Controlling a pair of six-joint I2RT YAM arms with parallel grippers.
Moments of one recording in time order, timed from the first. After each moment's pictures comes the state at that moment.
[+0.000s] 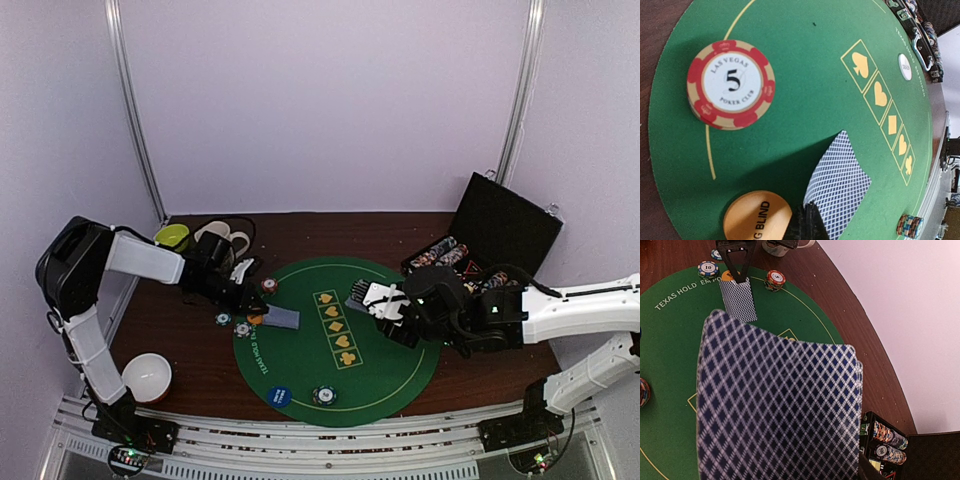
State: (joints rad) left arm -0.45 1.82 0.96 -0.15 0.59 -0.22; right arm 1.13 1.26 0.80 -0.20 0.50 -0.37
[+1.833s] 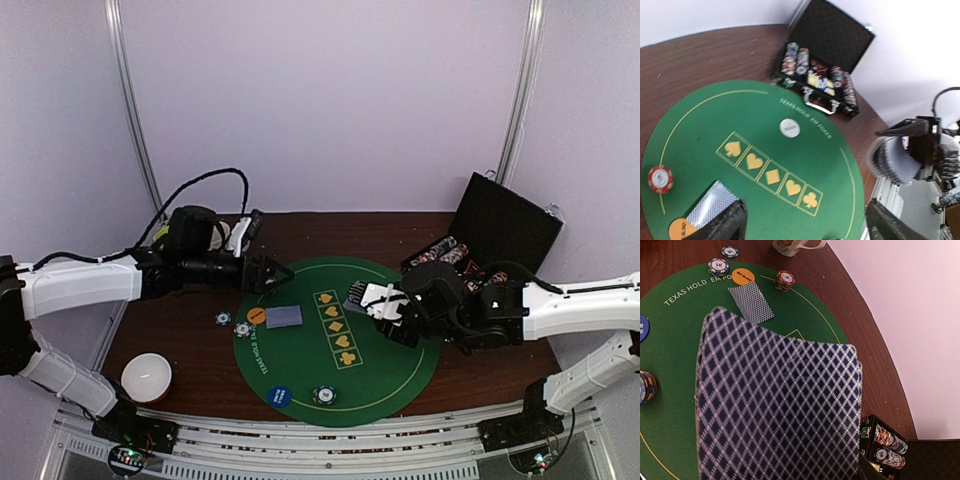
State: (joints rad) left arm -0.67 1.36 0.88 0.00 0.43 -0.38; right arm 1.14 1.27 0.84 -0.25 0.46 -0.39
